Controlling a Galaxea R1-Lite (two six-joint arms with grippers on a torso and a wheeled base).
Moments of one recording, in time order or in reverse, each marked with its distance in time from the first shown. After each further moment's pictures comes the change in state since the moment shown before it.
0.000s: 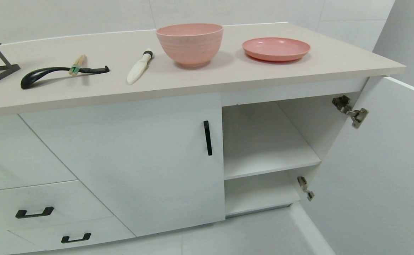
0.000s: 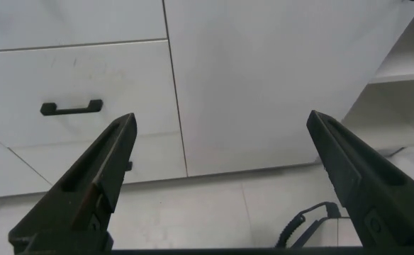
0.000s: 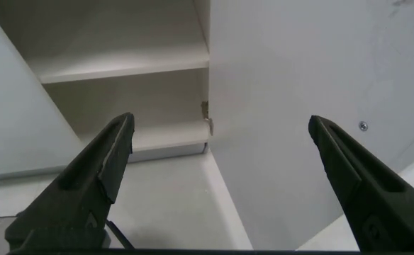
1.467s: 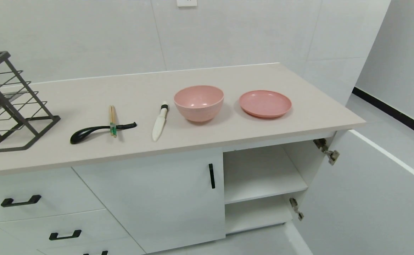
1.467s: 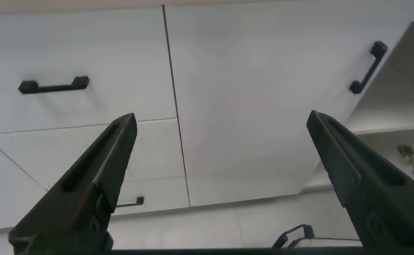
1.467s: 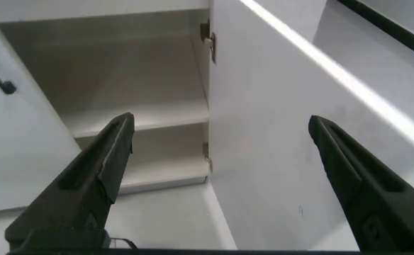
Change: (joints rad) left arm 0.000 0.001 0.000 -0.001 0.001 0.000; right arm 0.000 0.000 0.000 0.000 -0.003 0.008
